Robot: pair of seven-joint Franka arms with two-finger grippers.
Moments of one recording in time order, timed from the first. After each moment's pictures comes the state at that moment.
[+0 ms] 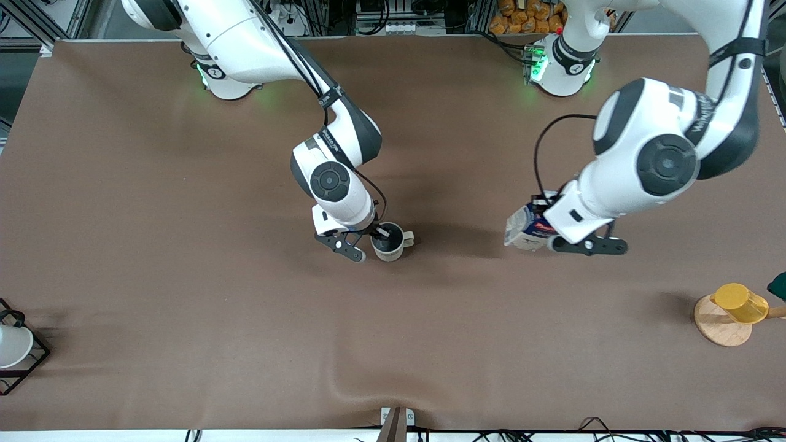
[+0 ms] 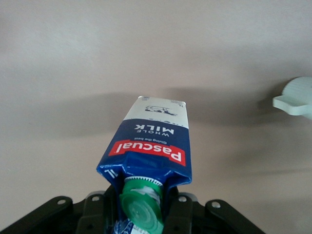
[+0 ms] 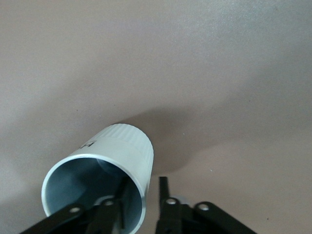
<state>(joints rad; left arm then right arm) -0.15 0.34 -0.25 -1.51 -0.01 1.65 -0.35 0.67 0.69 -0.01 -1.51 0.19 2.24 1.08</state>
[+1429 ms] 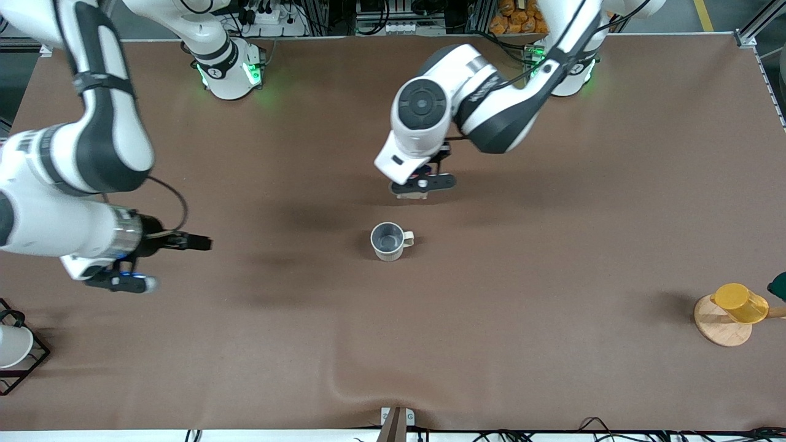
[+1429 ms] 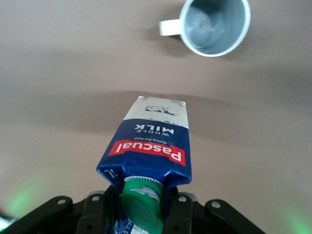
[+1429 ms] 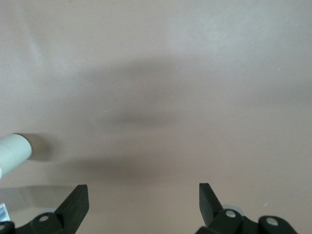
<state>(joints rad) -0.52 0.53 -0.36 -1.39 -0.03 1.73 -0.93 0.09 0.42 -0.05 -1.43 0.19 1.67 0.11</state>
